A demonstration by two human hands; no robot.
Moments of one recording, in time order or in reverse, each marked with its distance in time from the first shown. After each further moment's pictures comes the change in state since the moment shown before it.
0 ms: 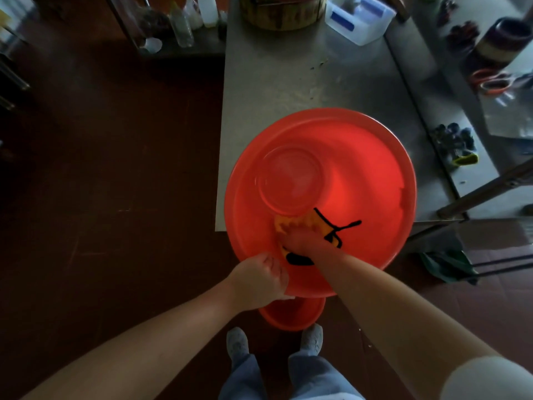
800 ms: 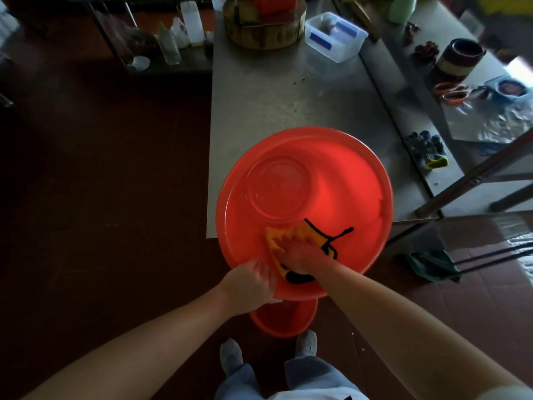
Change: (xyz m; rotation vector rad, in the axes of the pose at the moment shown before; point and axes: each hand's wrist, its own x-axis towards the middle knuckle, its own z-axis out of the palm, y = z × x) left_hand -0.005 0.010 -0.002 0.024 -0.066 0.018; right_hand -0.046 0.016 0.024 -0.122 0.080 -0.092
